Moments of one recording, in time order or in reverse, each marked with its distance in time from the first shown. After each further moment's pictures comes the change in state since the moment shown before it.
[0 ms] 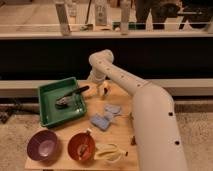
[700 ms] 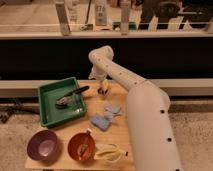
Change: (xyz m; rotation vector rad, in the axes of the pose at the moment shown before) arm 0.048 -0.003 -0.010 -0.039 0.058 -0.181
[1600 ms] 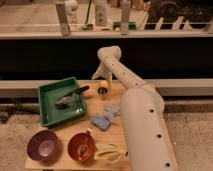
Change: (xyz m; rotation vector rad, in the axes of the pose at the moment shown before) arm 0.035 0.004 0.018 0.058 0.002 -0.297
